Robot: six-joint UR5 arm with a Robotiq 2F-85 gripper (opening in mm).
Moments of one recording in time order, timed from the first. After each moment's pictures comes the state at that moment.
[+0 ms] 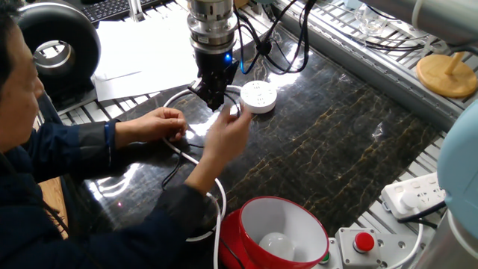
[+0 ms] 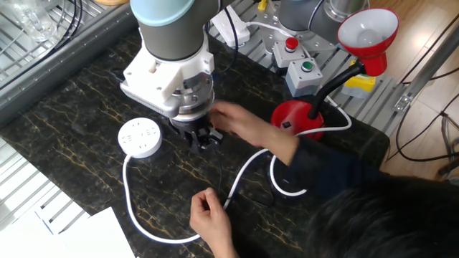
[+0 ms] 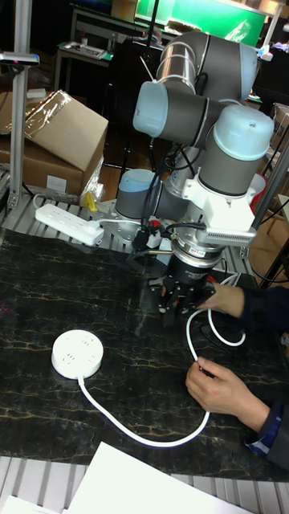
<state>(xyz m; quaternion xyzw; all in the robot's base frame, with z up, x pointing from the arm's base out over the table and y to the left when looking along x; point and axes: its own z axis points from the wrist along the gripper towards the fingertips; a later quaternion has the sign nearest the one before) 0.560 0.075 0.125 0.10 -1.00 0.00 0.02</state>
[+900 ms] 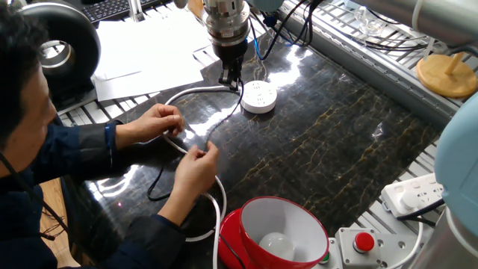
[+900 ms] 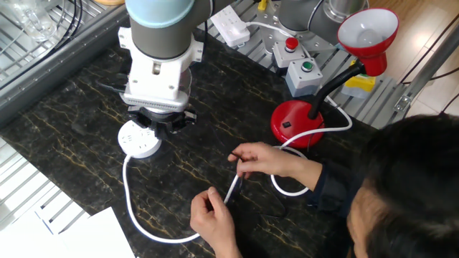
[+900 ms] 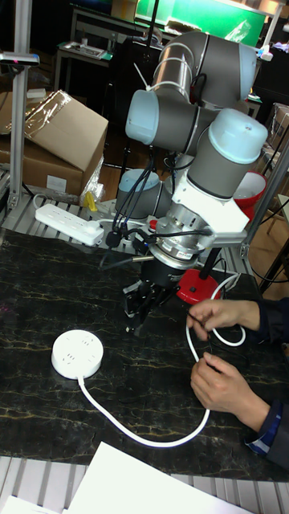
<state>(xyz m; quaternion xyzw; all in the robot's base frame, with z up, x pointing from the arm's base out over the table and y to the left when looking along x) 0.581 0.017 0.123 0.30 -0.95 0.08 0.01</state>
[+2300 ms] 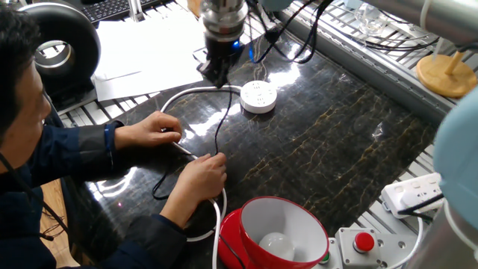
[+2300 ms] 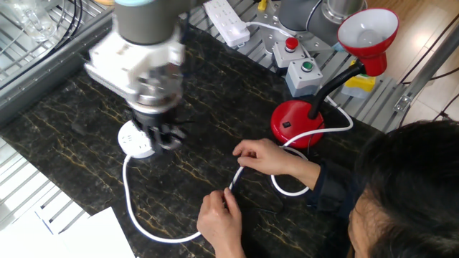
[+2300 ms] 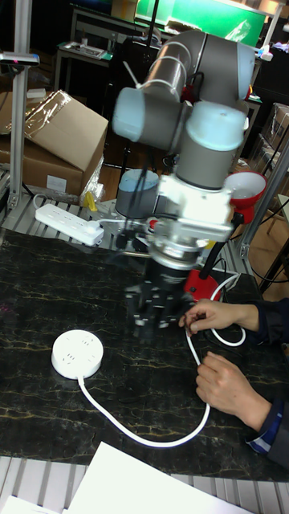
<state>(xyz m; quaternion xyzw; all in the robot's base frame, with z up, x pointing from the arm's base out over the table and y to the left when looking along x) 0.614 0.011 0.119 0.04 -1.00 0.01 -0.07</state>
